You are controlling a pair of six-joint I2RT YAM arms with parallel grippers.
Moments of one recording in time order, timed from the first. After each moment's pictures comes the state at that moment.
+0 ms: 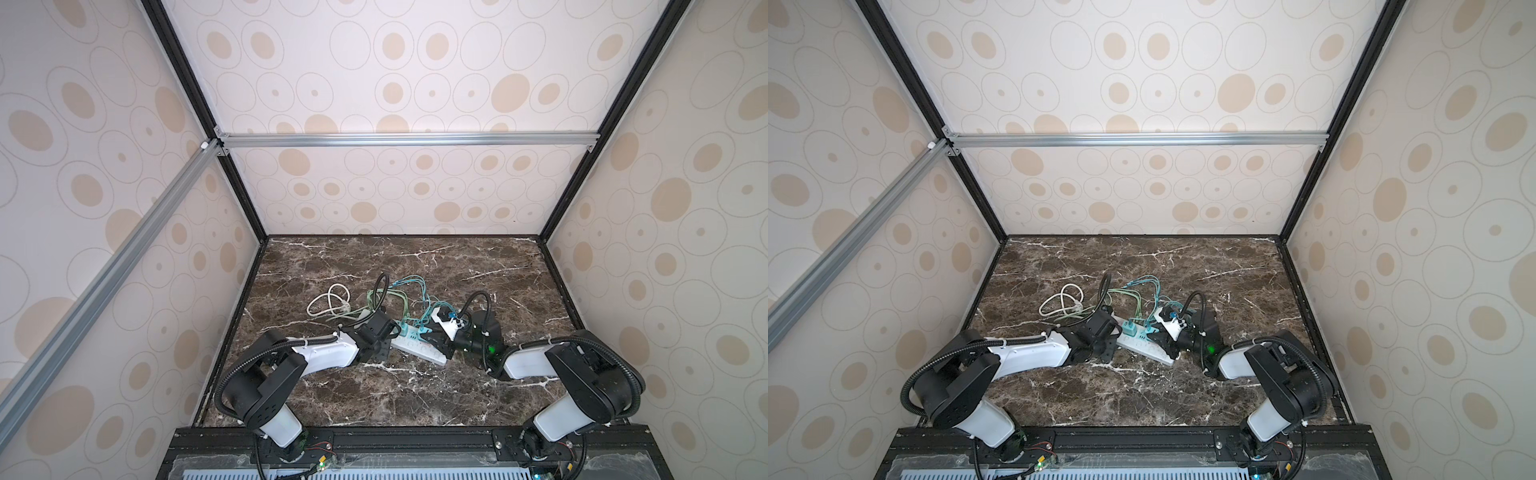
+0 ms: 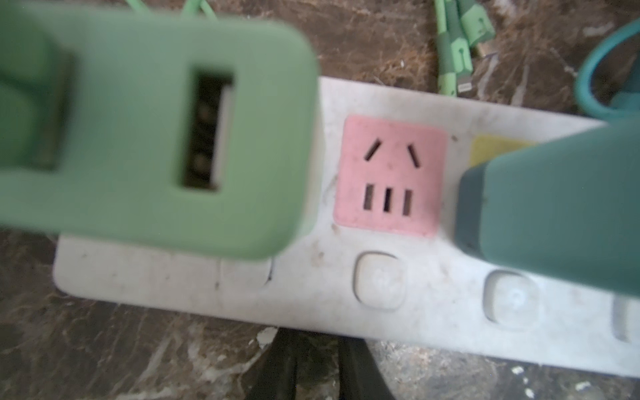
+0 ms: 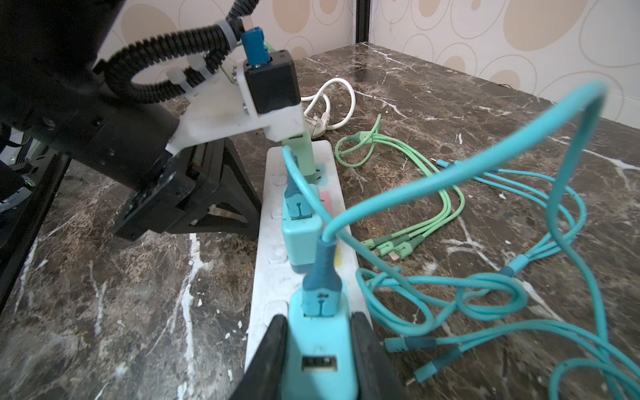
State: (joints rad) left arm -0.75 1.59 0.74 -0.22 -0.23 -0.45; right arm 0.51 1.57 0.38 0.80 -0.56 -0.14
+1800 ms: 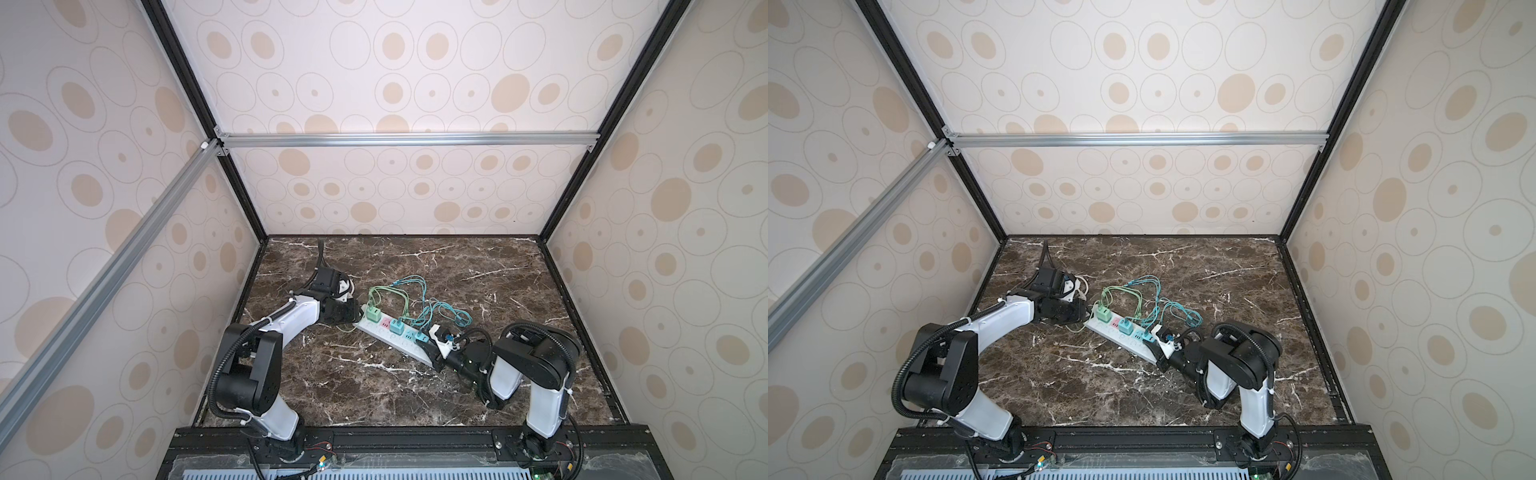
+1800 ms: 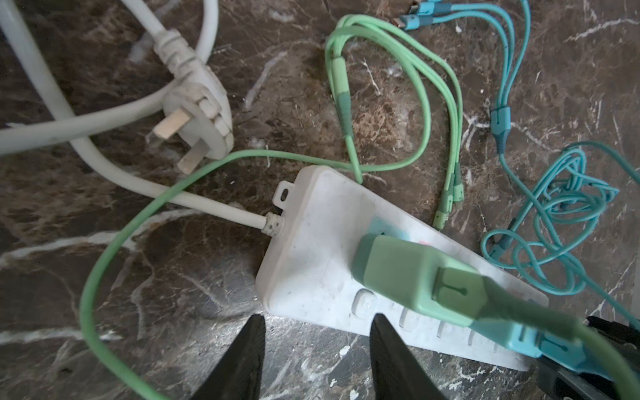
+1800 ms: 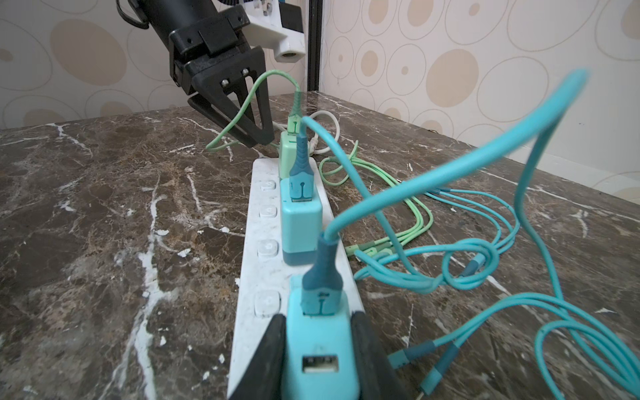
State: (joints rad) left arm -0.23 1.60 0.97 -0.47 0.33 -0.29; right arm 0.74 1.92 0.20 1.52 -0.14 -0.09
